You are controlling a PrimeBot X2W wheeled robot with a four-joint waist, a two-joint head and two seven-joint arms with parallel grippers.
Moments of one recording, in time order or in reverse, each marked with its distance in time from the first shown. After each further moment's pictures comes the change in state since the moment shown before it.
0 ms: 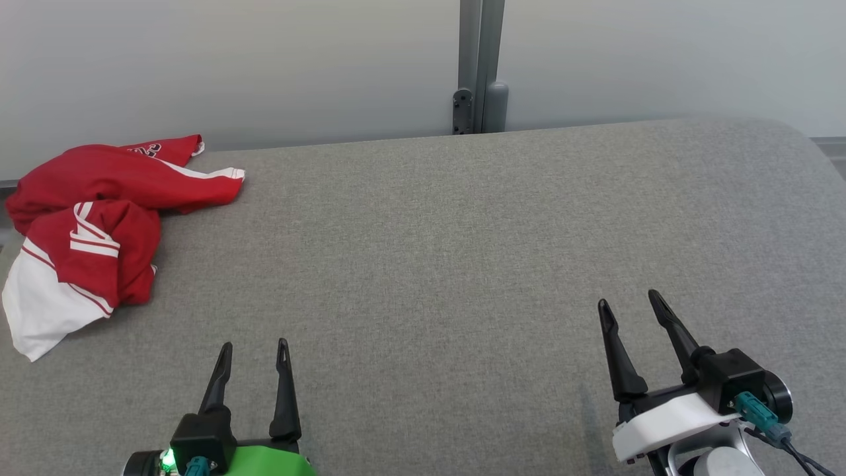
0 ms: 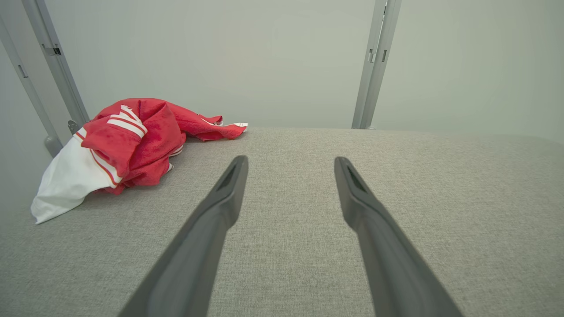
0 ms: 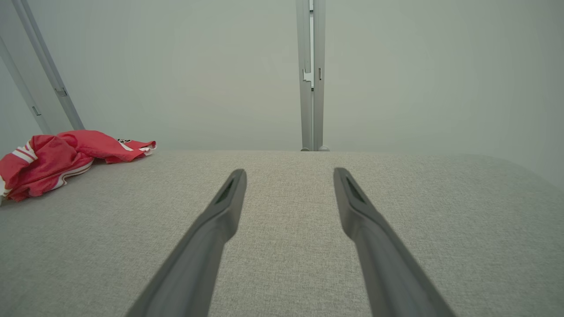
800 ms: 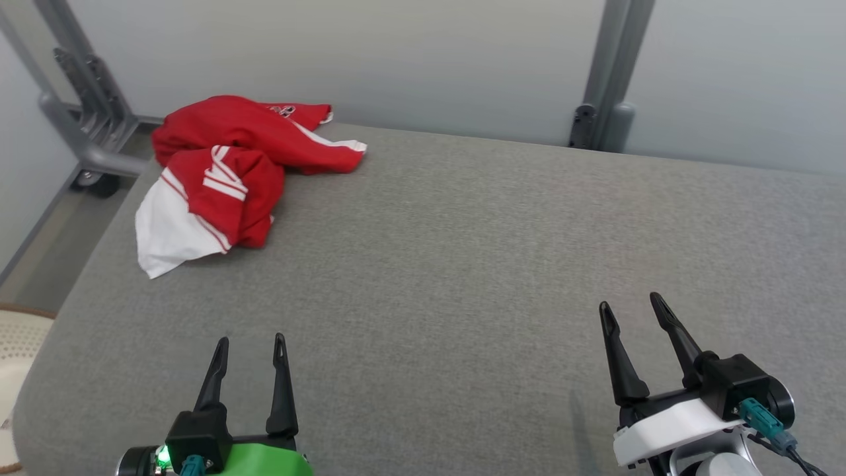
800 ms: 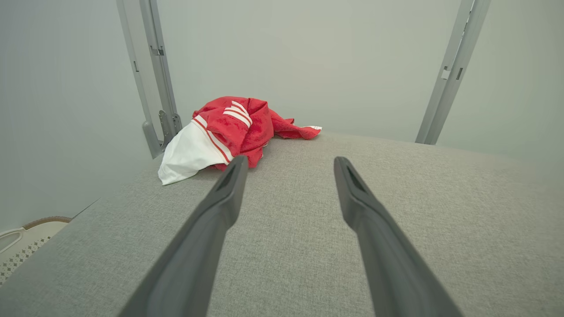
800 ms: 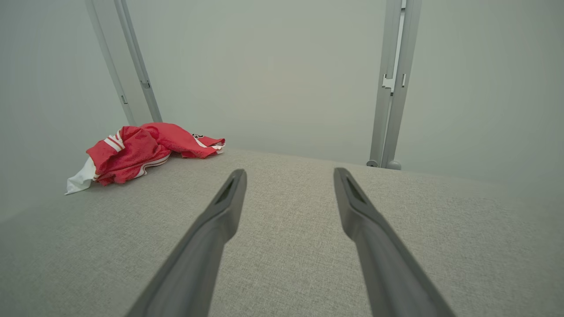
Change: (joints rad) left arm -0.001 0.001 0.009 -0.018 0.008 -0.007 0.000; right arm 0.022 0.000 0.006 -0.032 0.013 0.000 0.000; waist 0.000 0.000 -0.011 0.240
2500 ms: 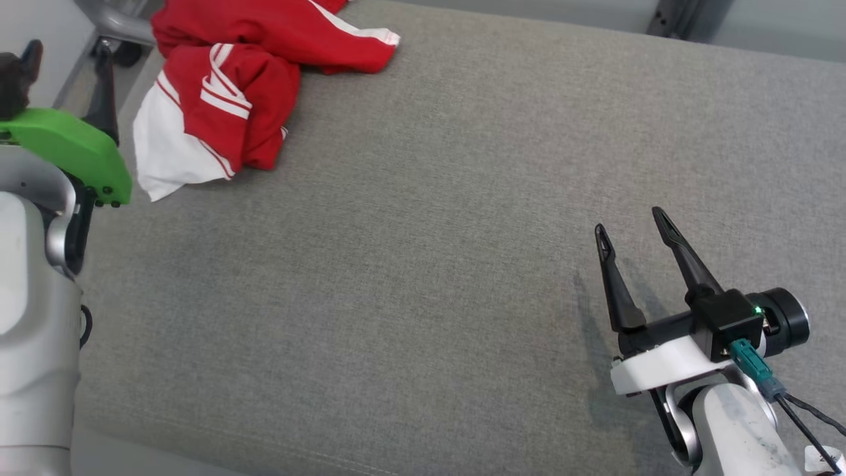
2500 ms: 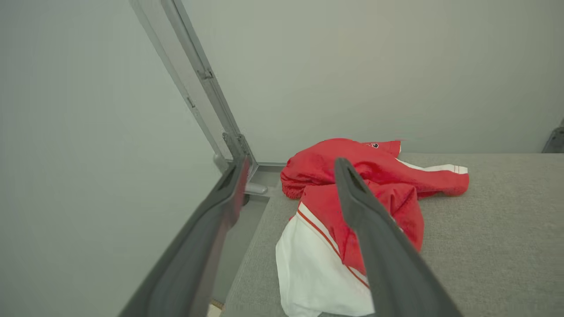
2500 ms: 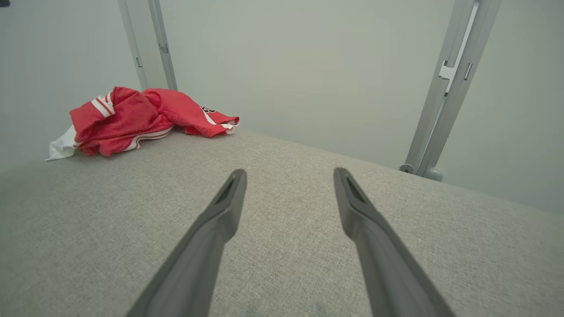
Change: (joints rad) left arm -0.861 0.290 0.063 0.454 -0.077 -0.206 0.308; right arm -0.160 0.000 -0.016 -0.045 -0.187 0.000 0.000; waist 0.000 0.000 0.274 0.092
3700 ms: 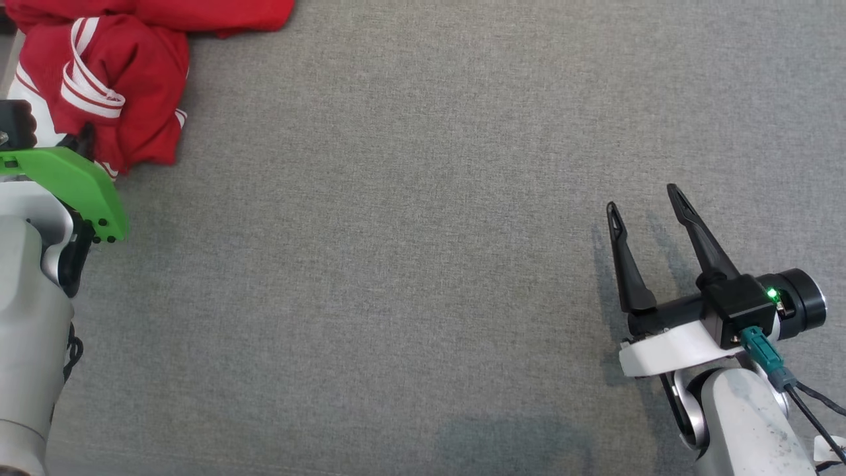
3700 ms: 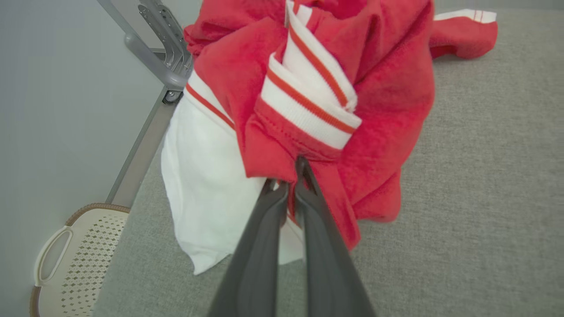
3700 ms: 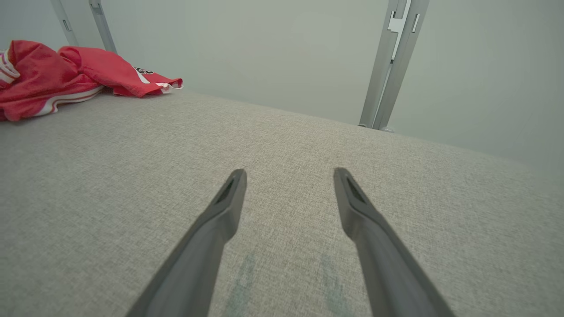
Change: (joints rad) left arm -0.133 0.057 -0.268 0.449 -0.282 -0.002 -0.038; right arm -0.032 0.000 -0.026 -0.029 -0.043 0.000 0.000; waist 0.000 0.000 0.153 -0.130
